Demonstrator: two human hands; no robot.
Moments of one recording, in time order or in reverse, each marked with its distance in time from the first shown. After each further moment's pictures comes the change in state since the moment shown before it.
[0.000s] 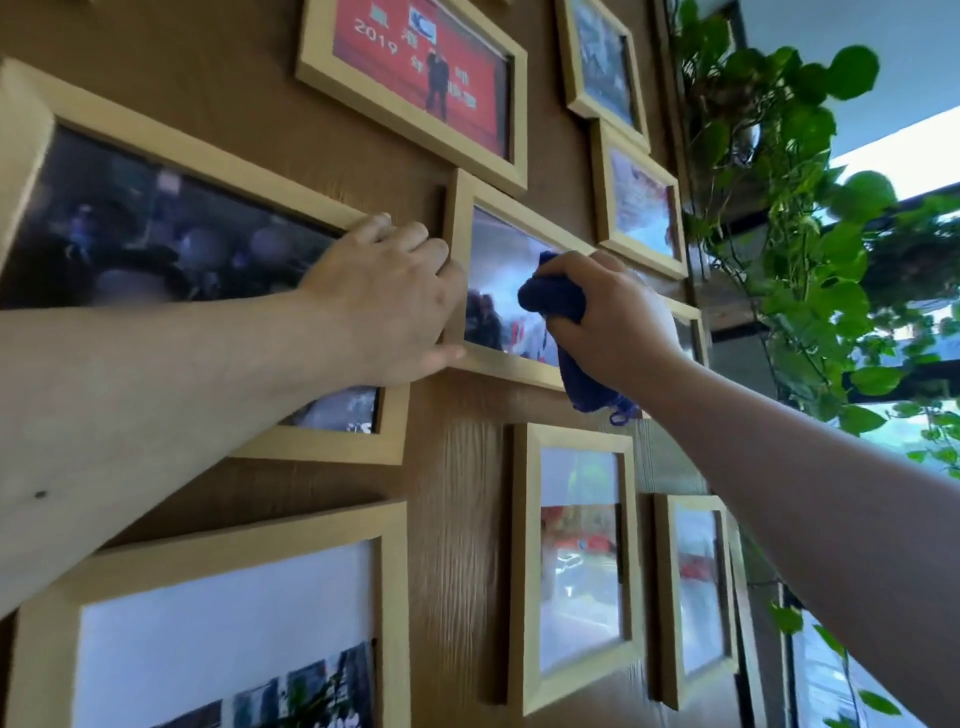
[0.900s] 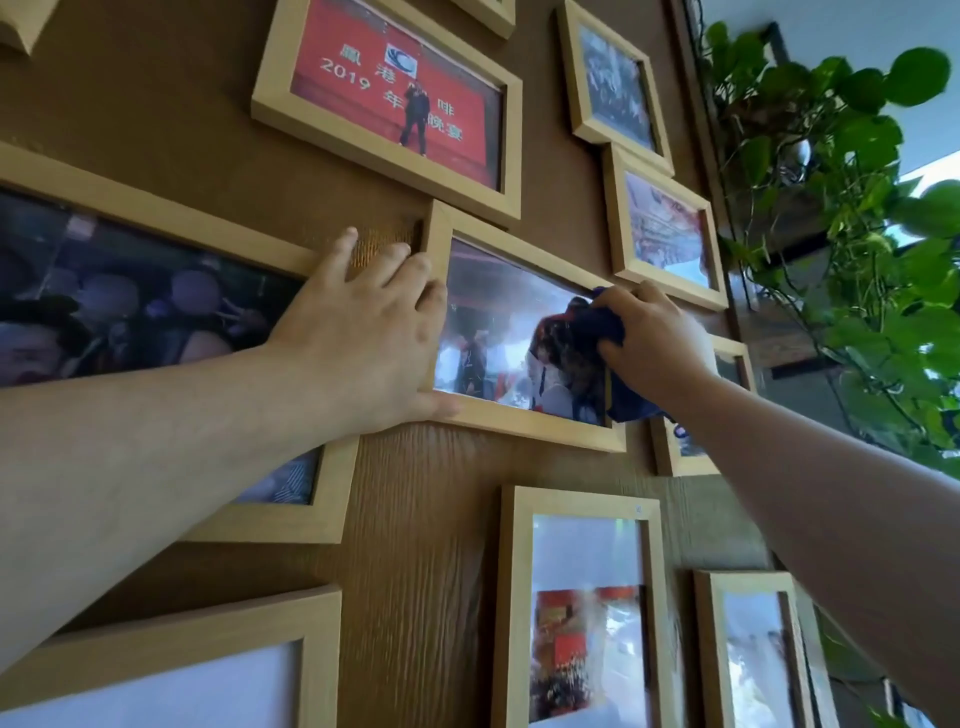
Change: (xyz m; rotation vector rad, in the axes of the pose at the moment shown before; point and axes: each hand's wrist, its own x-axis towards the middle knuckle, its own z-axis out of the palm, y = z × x) left_hand 0.032 0.022 0.009 0.059 -0.122 -0.184; right_hand 0.049 0.102 0.039 -0.170 -0.032 0.016
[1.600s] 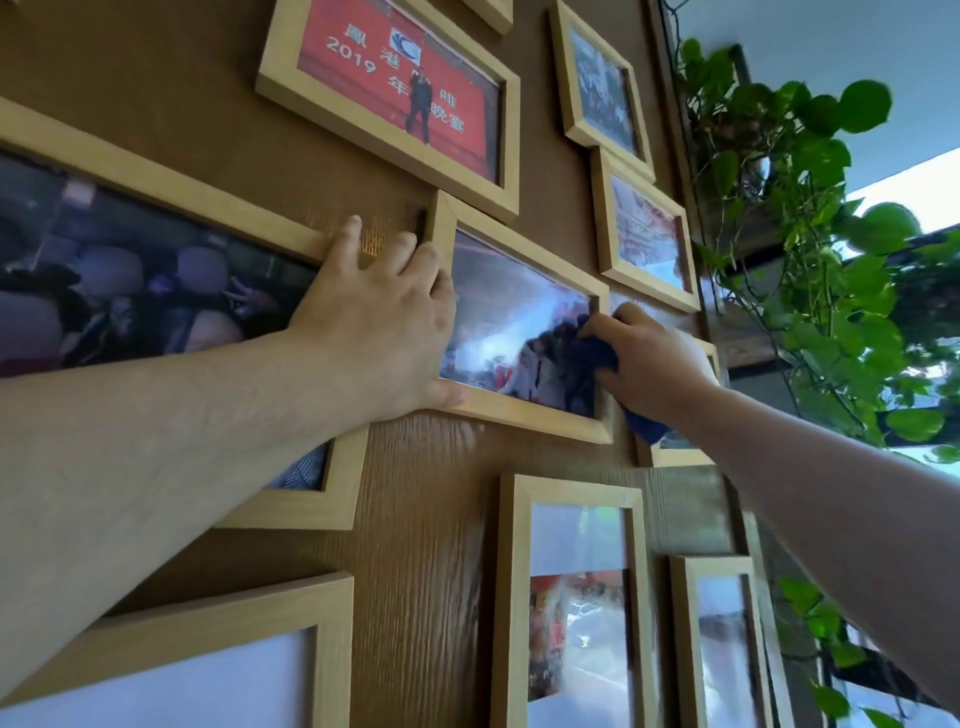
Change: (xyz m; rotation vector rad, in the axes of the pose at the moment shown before) left_hand 0.002 0.000 0.006 -0.033 0.031 -0.012; right_hand -0.025 -0.010 -0.013 -0.196 -0.150 -0.095
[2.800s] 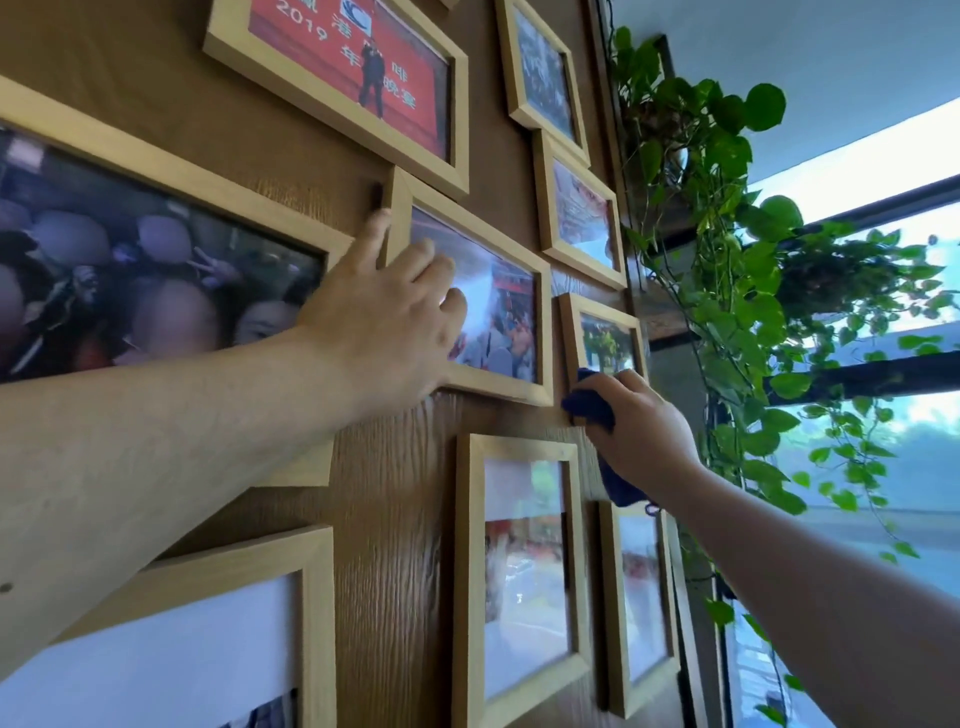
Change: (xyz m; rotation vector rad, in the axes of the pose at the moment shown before) left_hand -0.017 0.017 -0.008 -0.032 0.191 0.240; right_hand -0.107 0.002 0.015 0.149 0.033 0.239
